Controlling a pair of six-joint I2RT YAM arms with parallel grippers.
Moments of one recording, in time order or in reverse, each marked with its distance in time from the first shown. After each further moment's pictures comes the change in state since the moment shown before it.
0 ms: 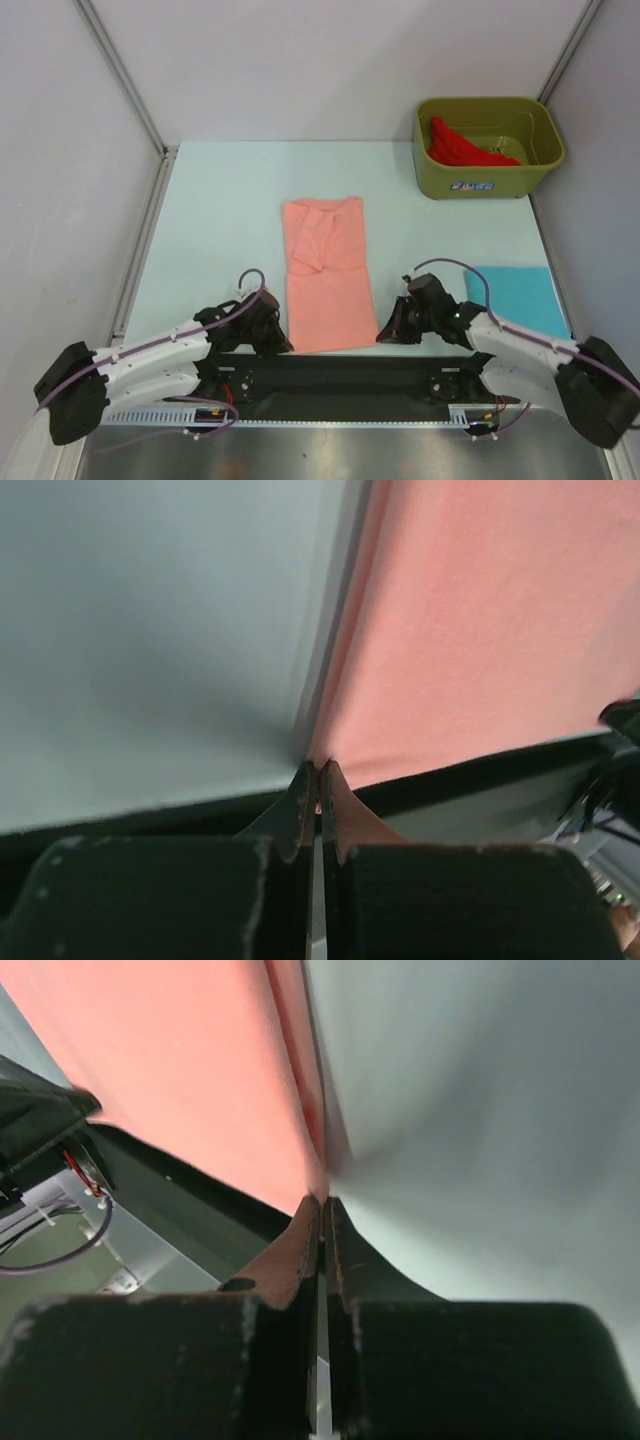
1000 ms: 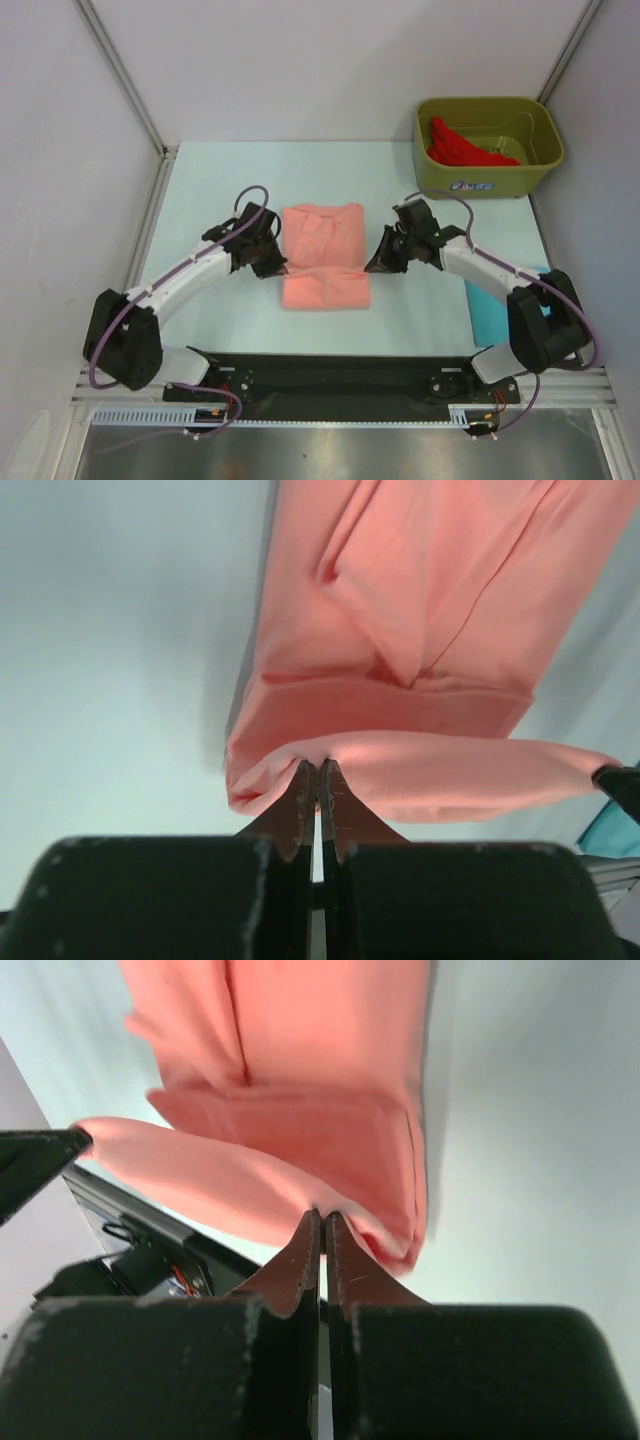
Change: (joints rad) left arm 0.316 0.399 0.592 -0.219 -0.052 0.304; right arm -0.185 0.341 0.555 -0.214 -0.010 -0.158
